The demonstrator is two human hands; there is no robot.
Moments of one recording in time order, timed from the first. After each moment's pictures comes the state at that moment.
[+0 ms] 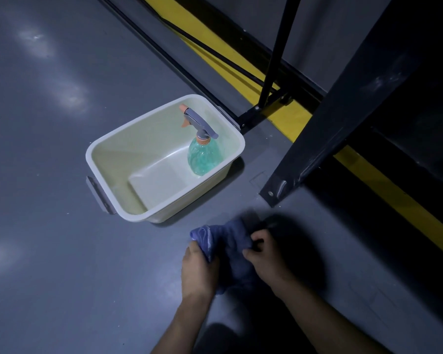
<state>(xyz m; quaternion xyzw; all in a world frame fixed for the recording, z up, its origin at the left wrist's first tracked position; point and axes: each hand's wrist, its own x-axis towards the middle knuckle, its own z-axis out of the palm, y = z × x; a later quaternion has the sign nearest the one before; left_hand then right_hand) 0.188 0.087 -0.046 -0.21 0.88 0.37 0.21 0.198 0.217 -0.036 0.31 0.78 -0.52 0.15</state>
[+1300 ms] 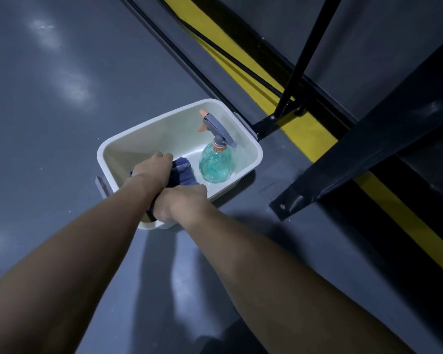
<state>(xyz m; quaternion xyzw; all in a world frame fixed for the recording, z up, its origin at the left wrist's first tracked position) -0.023 0.000 -0.010 0.07 0.97 0.03 0.22 0.033 0.058 0.044 0.18 0.70 -0.64 0.27</state>
